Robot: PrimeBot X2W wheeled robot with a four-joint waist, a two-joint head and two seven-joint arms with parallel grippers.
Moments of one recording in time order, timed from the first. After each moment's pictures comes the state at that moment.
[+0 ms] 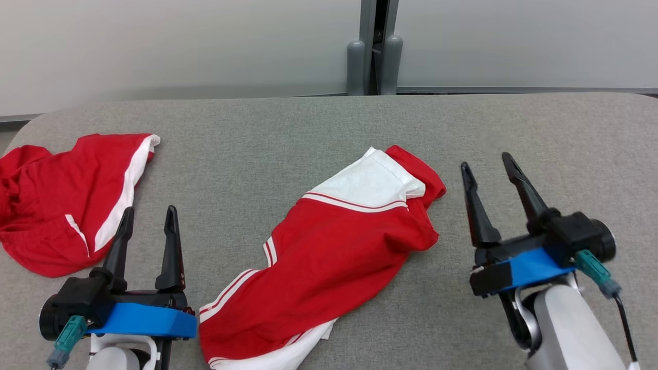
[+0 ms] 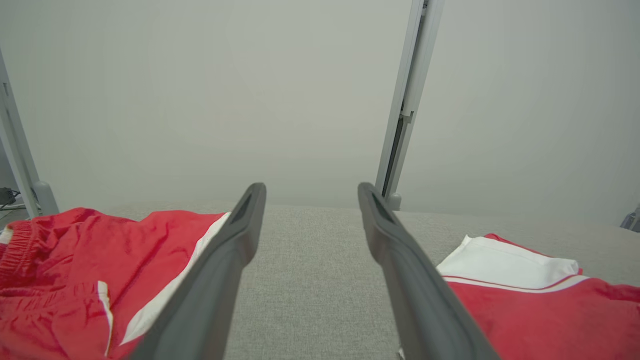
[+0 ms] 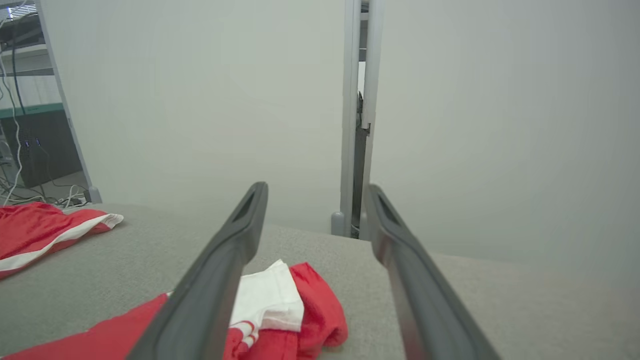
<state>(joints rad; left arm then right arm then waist) -0.20 0.05 0.02 0.21 -0.18 -0.12 -0.26 -0.36 -0.09 0.14 0.28 0.07 0.13 -0.26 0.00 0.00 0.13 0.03</state>
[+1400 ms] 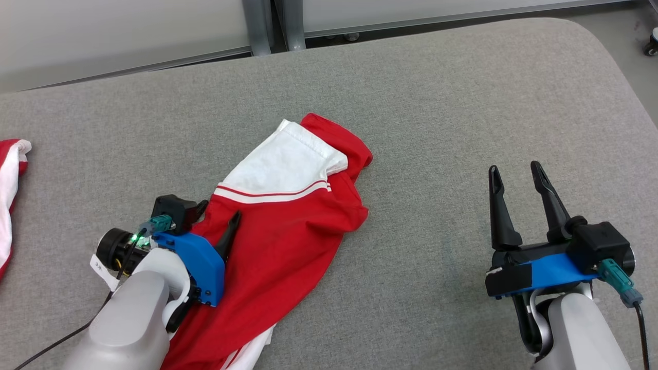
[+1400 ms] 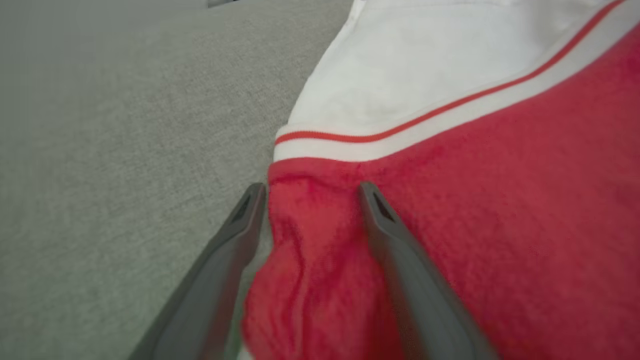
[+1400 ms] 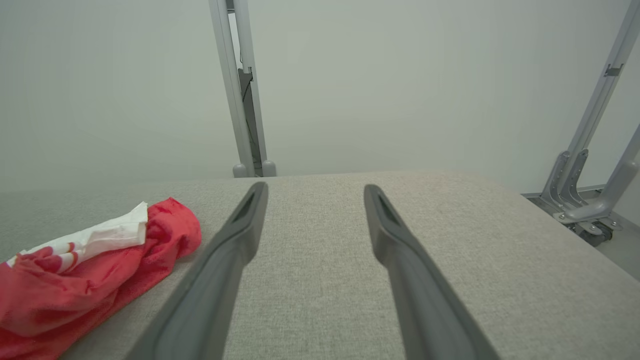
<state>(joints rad) -0.70 0.24 -0.61 0.88 -0.44 -0.13 -0.09 -0.29 -0.05 -0.01 0.25 0.05 0.13 -0.26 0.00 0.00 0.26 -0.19</state>
